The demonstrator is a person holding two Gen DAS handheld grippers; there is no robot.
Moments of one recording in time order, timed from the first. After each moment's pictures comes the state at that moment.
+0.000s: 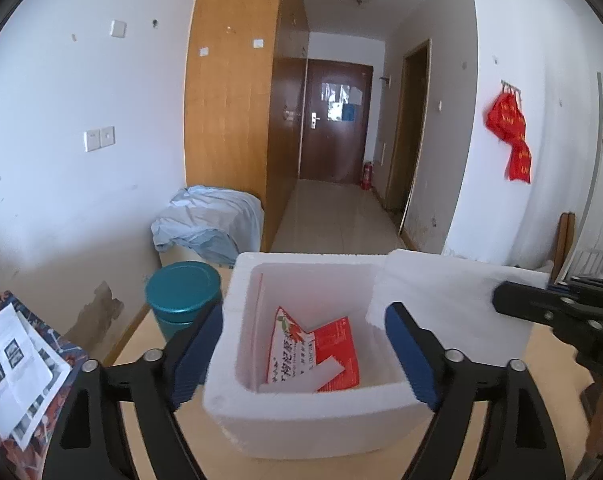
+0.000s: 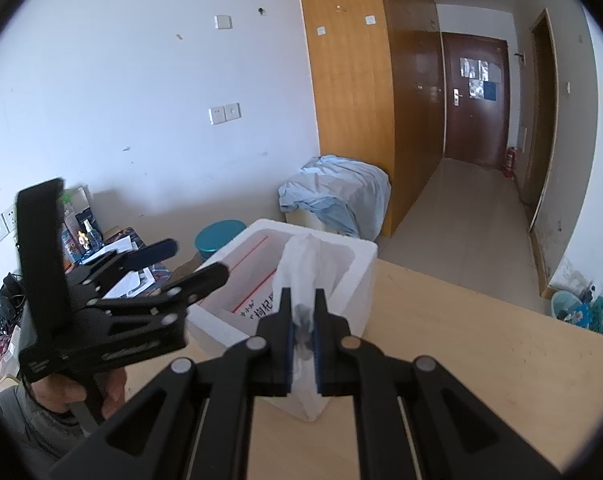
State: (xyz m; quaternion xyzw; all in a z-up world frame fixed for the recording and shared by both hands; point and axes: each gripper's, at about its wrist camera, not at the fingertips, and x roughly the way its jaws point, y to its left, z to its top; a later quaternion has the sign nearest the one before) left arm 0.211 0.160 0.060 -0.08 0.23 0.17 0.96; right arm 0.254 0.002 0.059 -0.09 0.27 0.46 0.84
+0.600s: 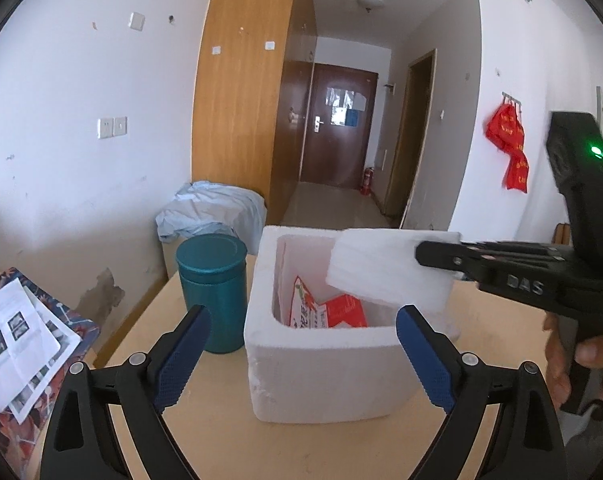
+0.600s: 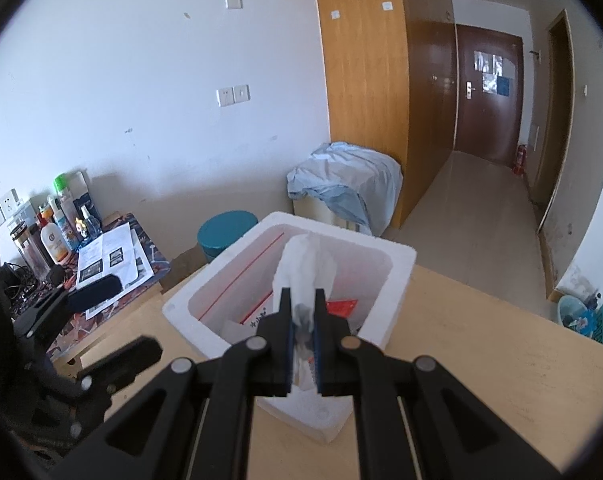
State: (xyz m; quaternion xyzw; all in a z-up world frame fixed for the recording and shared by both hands) left arm 0.161 0.163 0.046 -0.10 0.22 0.16 0.96; right arm 0.260 0.051 0.039 -0.11 0.30 0.47 0.82
